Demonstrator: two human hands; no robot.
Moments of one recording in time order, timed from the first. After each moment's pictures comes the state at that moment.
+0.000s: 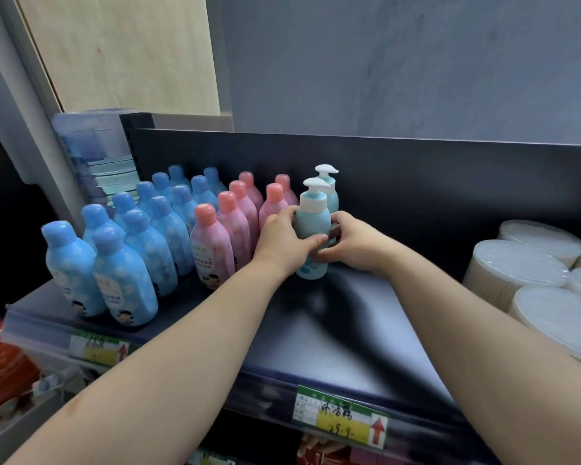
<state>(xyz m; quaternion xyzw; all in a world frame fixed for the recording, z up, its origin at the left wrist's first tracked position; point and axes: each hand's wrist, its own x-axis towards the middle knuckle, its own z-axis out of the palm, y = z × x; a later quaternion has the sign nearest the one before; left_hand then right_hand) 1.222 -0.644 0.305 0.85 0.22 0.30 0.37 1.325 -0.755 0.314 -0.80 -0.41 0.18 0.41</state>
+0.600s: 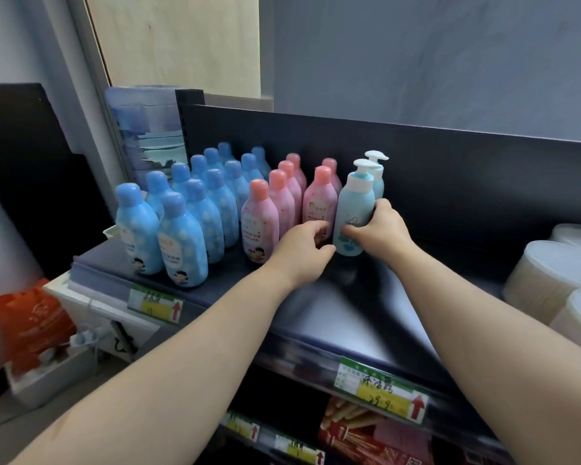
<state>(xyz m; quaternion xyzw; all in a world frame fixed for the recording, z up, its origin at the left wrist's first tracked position) 1.161 -0.643 0.288 0.87 0.22 0.23 0.38 1.304 -0.724 0.299 -0.85 -0.32 0.02 0.41</state>
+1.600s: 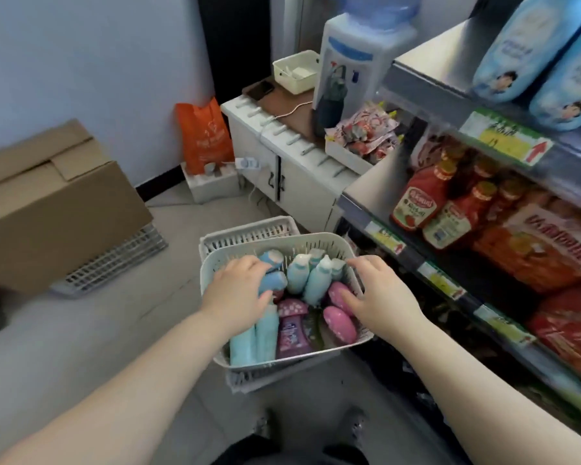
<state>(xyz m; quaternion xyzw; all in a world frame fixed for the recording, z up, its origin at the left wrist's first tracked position) 0.658 -0.584 0.060 0.85 0.49 0.03 0.20 0.880 -0.669 0.088 -0.77 -0.60 0.18 0.11</state>
